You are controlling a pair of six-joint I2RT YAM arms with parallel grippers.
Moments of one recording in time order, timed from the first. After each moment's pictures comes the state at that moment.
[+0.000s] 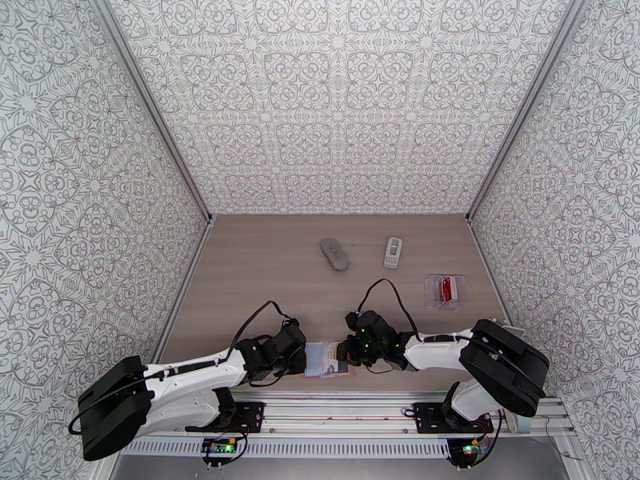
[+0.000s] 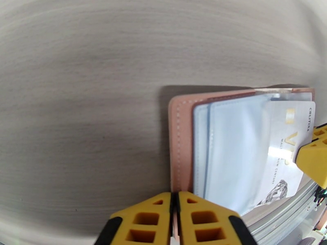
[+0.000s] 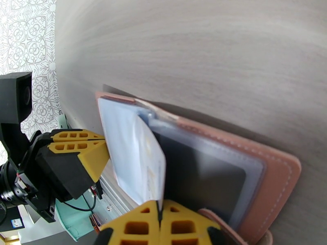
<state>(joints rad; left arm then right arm) -0.96 1.16 0.41 -0.37 -0.02 -0.99 0.90 1.53 0.47 0.27 -0.45 1.13</state>
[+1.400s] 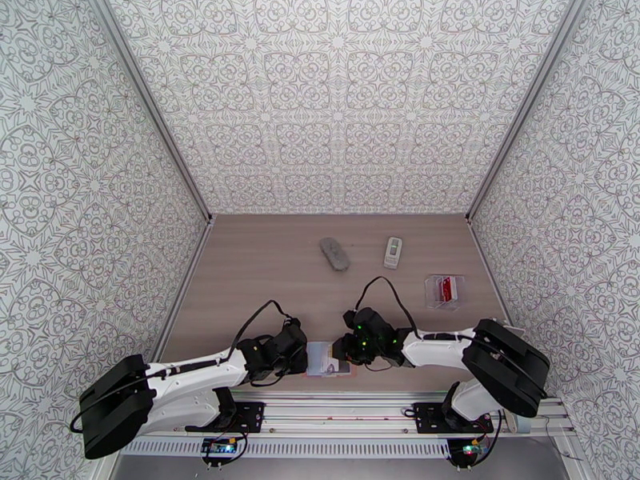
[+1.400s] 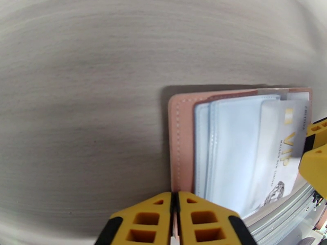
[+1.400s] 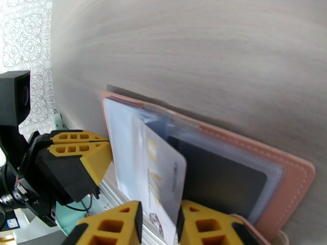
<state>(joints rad) -0.97 1.17 0.42 -0.34 -0.02 -0.99 0.90 1.51 0.54 0.10 -0.42 1.07</state>
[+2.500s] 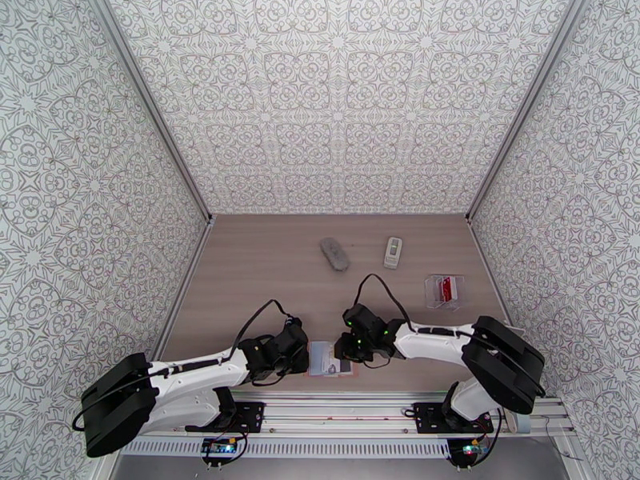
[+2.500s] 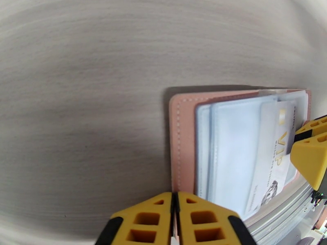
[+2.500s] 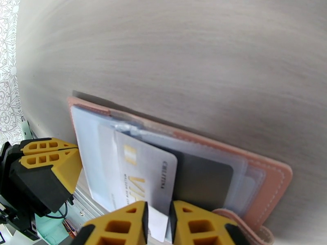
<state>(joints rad) -0.97 1.18 0.42 -0.32 -0.02 -0.99 0.92 1.56 0.68 -0.16 -0.32 1.00</state>
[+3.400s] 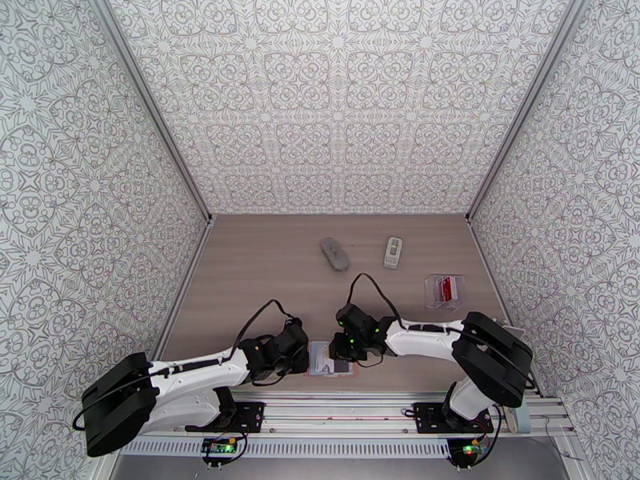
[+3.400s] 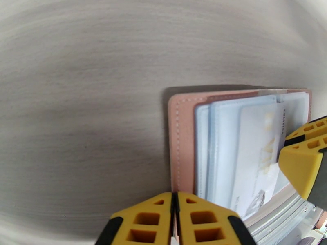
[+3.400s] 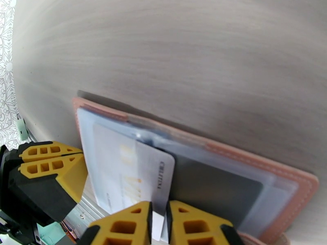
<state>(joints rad) -0.97 1.19 0.42 -0.32 -0.02 -0.99 0.97 1.62 0.76 -0.19 -0.31 1.00</state>
